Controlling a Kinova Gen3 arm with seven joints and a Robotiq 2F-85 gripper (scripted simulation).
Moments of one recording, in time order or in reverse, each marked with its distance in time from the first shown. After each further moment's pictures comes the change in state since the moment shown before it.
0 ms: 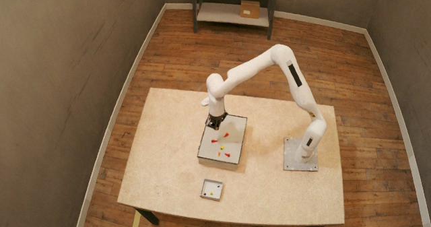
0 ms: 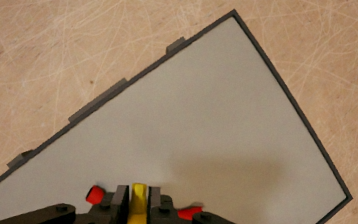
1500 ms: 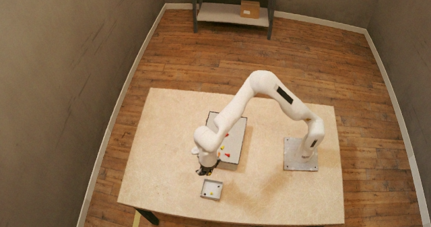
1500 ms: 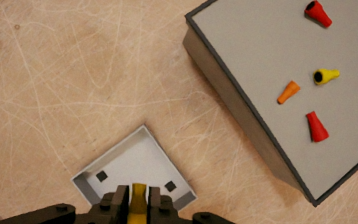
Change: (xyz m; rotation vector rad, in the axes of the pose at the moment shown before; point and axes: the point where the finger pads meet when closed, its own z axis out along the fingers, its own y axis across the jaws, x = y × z) arm -0.180 -0.189 -0.003 0.002 0.006 0.008
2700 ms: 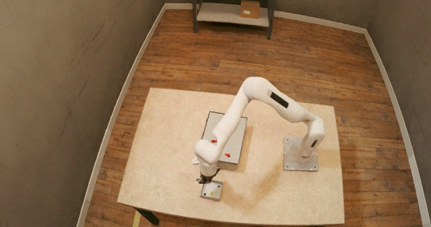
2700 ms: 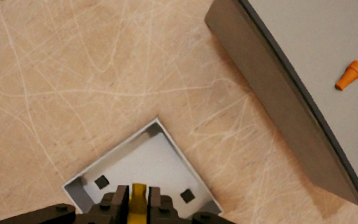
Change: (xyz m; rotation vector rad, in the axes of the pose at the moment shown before) arm -0.012 -0.012 0.068 0.008 0.003 -0.013
